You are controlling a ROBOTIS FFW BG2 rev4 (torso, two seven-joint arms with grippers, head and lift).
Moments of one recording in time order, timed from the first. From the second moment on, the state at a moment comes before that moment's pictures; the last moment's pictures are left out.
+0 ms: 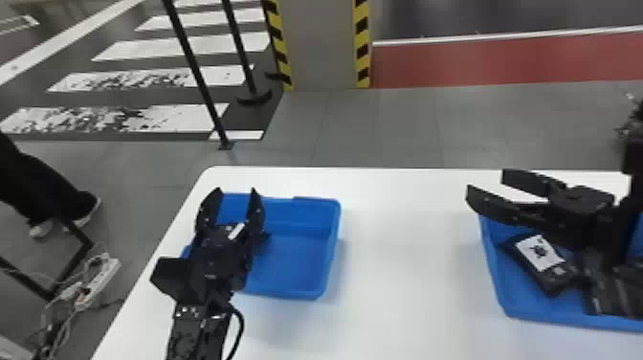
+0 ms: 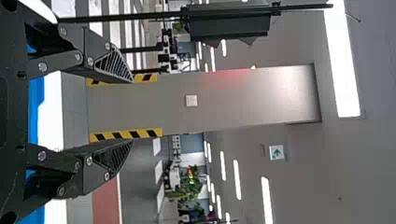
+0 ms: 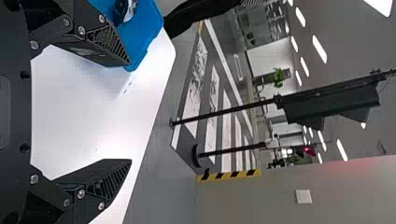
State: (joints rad) left arm 0.30 0.00 0.17 -1.67 0.00 -0.42 -0.10; right arm -0.02 -0.16 -0.05 -1.90 -0.15 0.67 0.73
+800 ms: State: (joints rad) left arm 0.29 0.00 0.09 -1.67 0.29 -0.23 -0.26; right arm 0.13 -0.17 -0.19 -2.04 0.11 0.87 0.53
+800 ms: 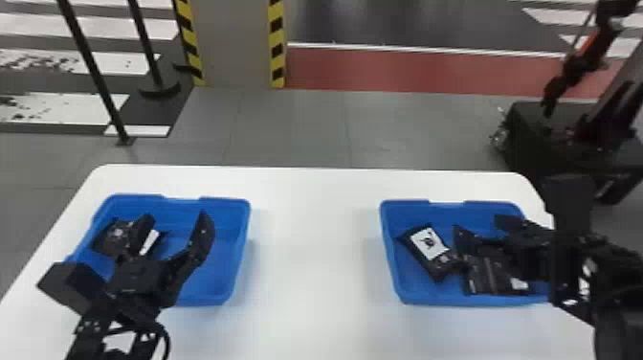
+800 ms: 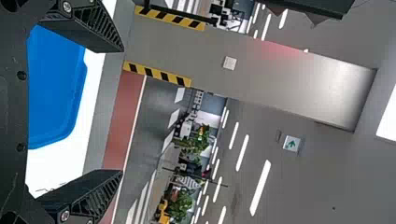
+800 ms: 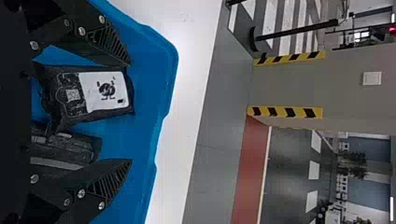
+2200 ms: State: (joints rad) left arm 0.30 0.00 0.11 -1.67 0.27 -0.25 -0.26; right arm -0.06 -0.15 -0.10 -1.69 0.20 0.95 0.65
